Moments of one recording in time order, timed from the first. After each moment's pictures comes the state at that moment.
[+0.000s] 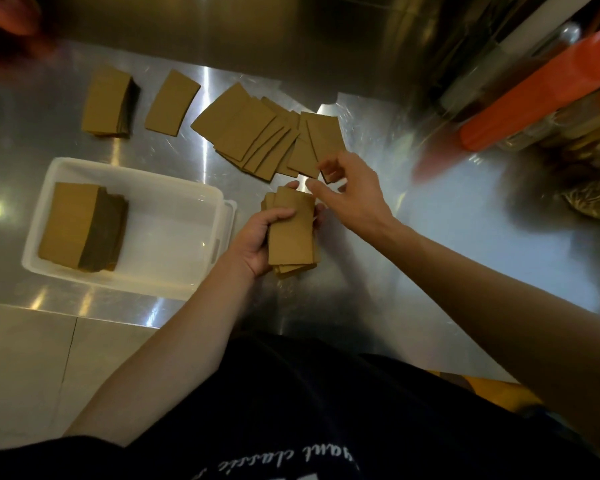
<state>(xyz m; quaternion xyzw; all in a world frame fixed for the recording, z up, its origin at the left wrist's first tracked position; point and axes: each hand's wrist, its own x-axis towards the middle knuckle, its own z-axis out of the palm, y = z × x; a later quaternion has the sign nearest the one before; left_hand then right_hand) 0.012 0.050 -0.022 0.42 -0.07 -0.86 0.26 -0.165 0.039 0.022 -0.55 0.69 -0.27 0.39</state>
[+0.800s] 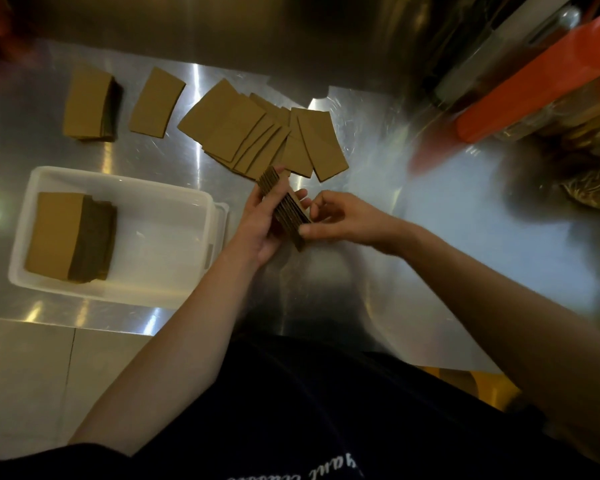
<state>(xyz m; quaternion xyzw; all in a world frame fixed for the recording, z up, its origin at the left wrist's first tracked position) -0.008 0.030 -0.026 0.47 -0.12 -0.80 0.35 -0.185 0.050 0.024 -0.47 0.56 -0.12 0.67</state>
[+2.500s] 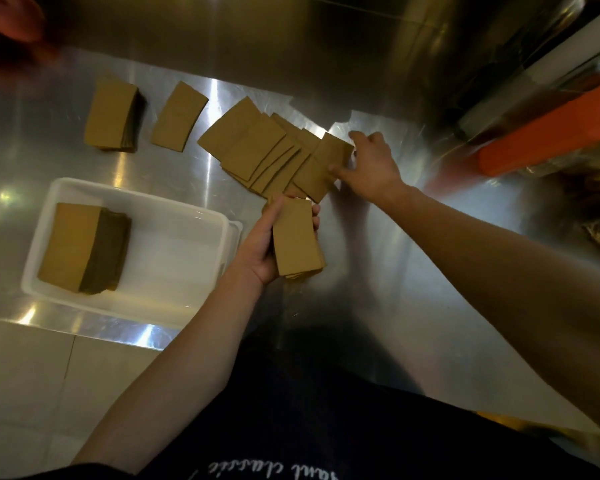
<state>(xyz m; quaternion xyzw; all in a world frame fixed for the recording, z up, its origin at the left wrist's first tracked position) 0.007 0.018 -0.035 0.38 0.01 -0.87 0.31 -0.199 -0.063 -0.027 -0.59 0.75 -0.04 0.30</state>
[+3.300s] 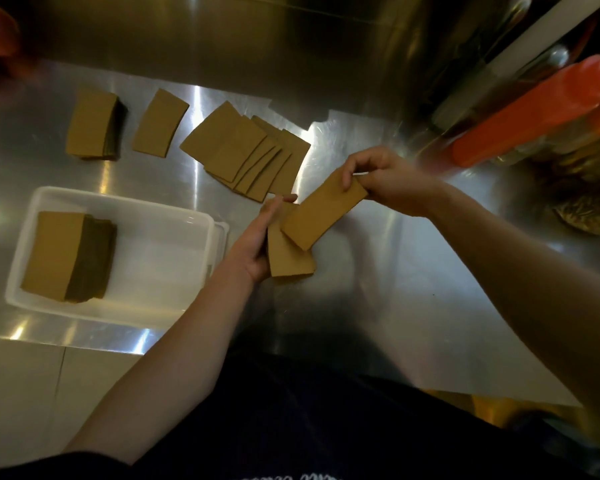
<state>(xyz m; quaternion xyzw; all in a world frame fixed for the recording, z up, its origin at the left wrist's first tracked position) -0.004 0.019 -0.014 0.49 -0.09 -0.83 0.24 -0.234 -0.016 0.050 -0.49 0.57 -0.19 0.64</state>
